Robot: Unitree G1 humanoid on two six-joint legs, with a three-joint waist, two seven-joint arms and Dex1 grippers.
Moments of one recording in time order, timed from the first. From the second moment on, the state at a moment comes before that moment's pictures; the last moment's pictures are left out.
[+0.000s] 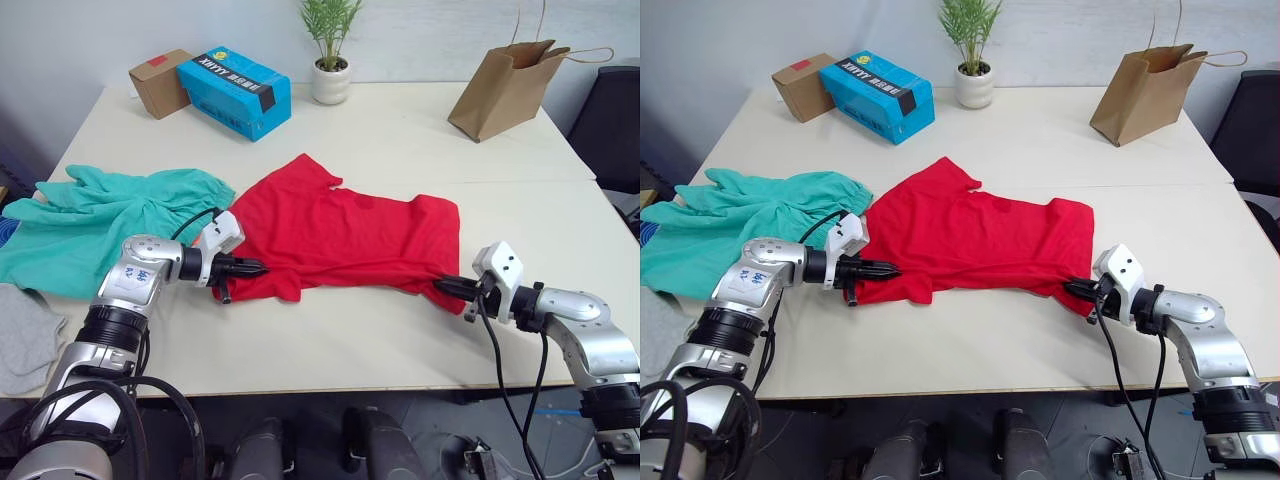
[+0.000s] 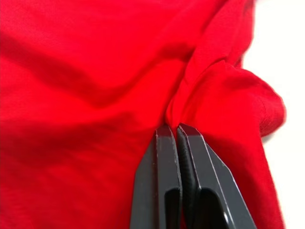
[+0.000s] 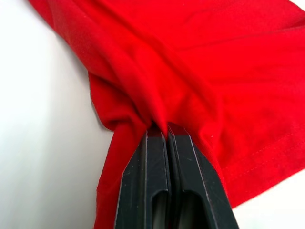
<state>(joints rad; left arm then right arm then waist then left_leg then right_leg) -0.68 0.65 -0.14 0.45 -0.20 0.29 -1.10 -0.26 -0.74 -0.04 0.12 0.34 0.23 0.96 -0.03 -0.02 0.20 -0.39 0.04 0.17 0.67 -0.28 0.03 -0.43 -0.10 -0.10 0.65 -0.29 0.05</state>
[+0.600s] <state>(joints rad) -0.22 0.69 -0.04 -0.15 -0.15 -0.18 -1.10 -0.15 -0.72 -0.06 -0.05 0.36 0.21 0.98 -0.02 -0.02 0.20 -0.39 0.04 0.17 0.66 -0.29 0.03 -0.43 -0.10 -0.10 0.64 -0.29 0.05</state>
